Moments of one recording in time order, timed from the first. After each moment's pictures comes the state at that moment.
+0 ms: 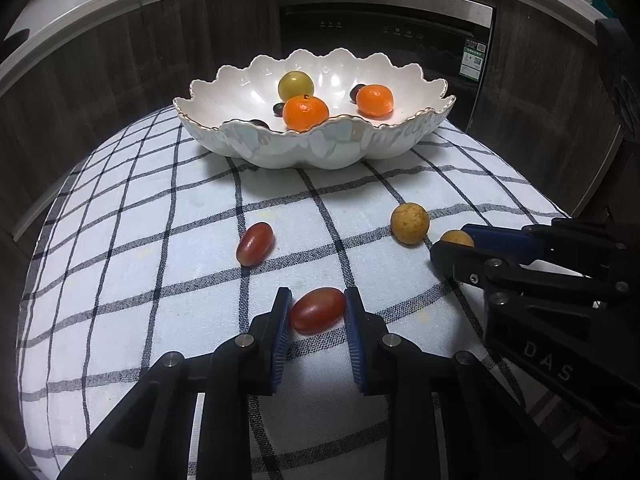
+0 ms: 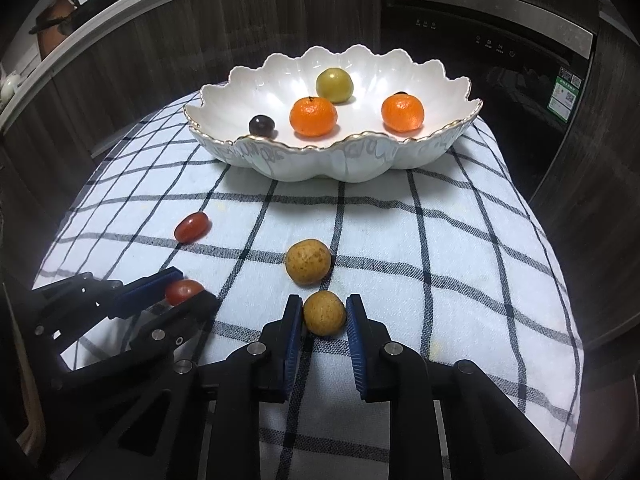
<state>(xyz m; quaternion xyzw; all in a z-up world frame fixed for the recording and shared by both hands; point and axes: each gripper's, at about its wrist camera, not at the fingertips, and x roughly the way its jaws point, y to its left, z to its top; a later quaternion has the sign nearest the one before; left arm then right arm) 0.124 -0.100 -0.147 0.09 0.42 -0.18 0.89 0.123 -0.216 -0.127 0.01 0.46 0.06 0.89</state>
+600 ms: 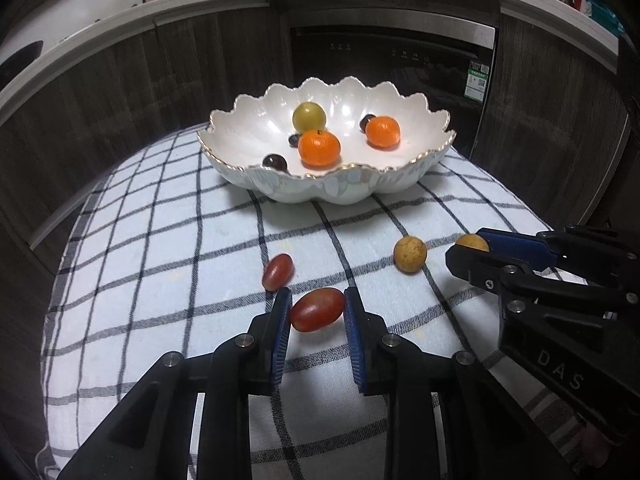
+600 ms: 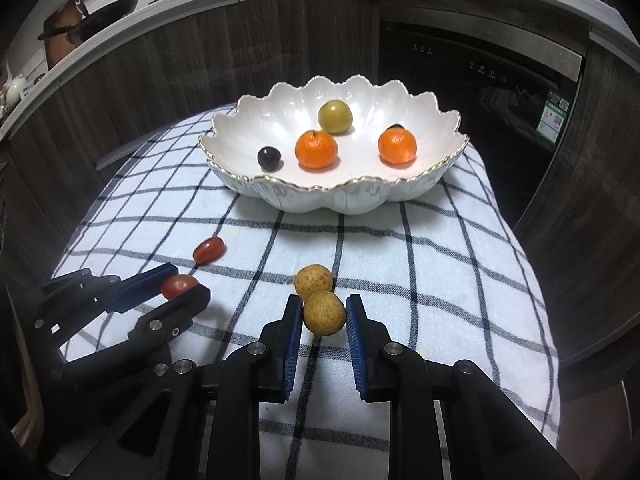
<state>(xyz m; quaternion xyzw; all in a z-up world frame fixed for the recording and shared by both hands) 0.118 -0.095 -0.116 0.09 0.39 -0.16 0.90 0.112 -0.214 -0.098 0.00 0.43 0.05 0.90</state>
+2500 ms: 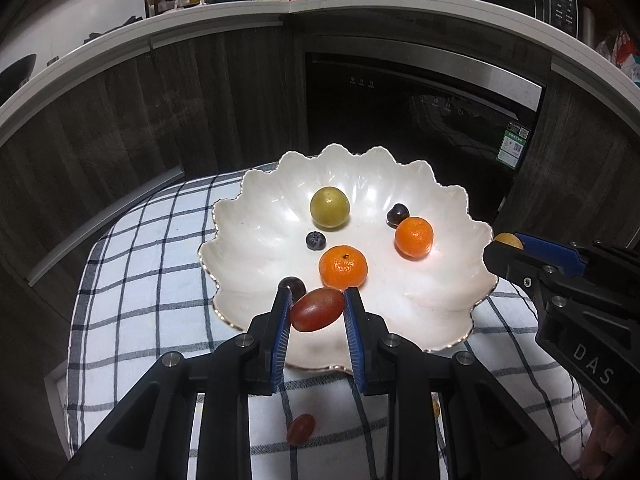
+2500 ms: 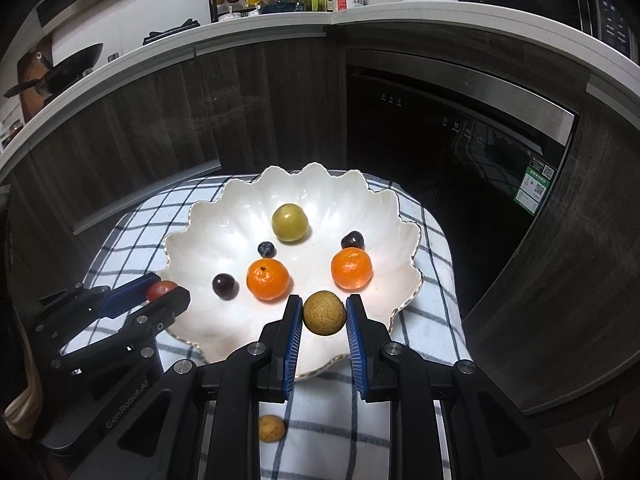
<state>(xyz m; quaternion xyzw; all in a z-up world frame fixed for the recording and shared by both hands) 0.232 -0.116 -0.054 0.07 0.39 -0.15 0.91 0.203 -0.249 -0.027 0.02 0.39 0.01 0.92</state>
